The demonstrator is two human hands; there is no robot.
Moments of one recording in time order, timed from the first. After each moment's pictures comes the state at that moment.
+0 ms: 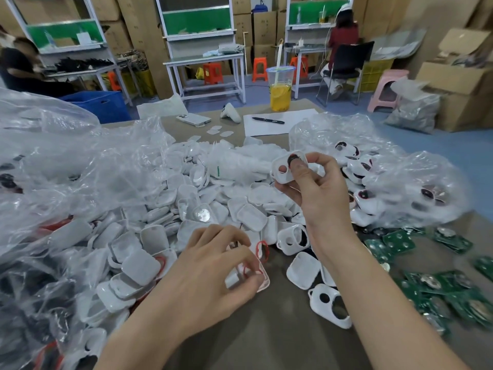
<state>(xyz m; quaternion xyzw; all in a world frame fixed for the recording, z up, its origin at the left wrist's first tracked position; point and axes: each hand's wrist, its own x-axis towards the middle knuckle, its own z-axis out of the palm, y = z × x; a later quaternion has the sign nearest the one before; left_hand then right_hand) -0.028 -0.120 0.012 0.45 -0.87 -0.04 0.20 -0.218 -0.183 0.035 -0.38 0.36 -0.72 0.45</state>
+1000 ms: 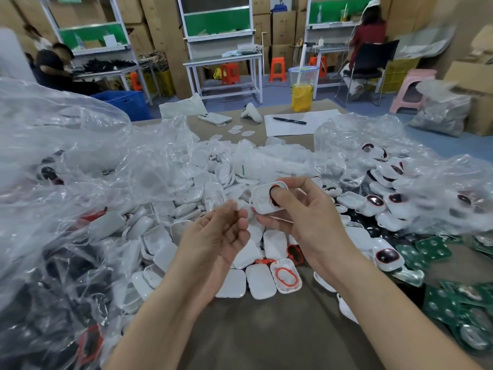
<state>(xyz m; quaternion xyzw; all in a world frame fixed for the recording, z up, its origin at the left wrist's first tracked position) -0.023 -0.144 0.029 0.37 -0.26 -0.66 0.59 -0.180 -0.166 0.025 -0.40 0.35 -0.60 0.59</state>
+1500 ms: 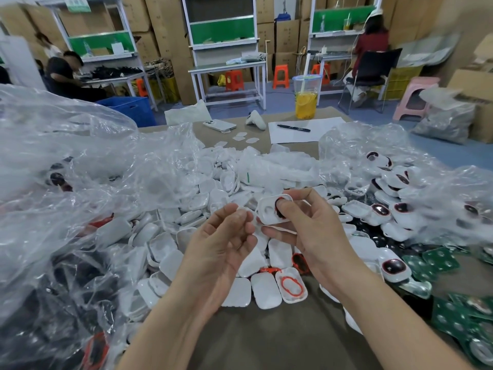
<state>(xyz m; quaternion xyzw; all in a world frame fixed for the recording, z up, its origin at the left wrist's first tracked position) -0.022 -0.144 0.028 0.33 -0.25 -0.68 0.61 -0.178 -0.166 0.021 -0.39 0.36 -0.60 0.60</state>
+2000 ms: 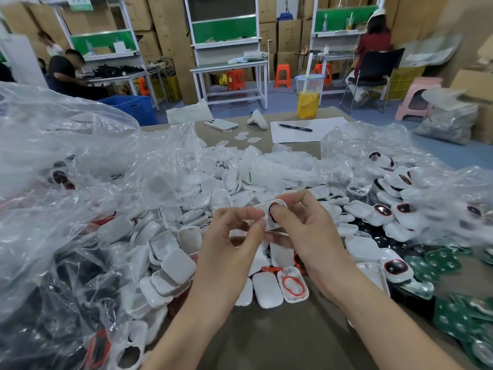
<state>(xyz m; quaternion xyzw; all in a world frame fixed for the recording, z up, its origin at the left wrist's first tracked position) -0.035 -0.131 0.023 0.51 -0.56 -0.33 0.56 -0.170 -0.162 0.019 -0.45 0.40 -0.58 0.55</state>
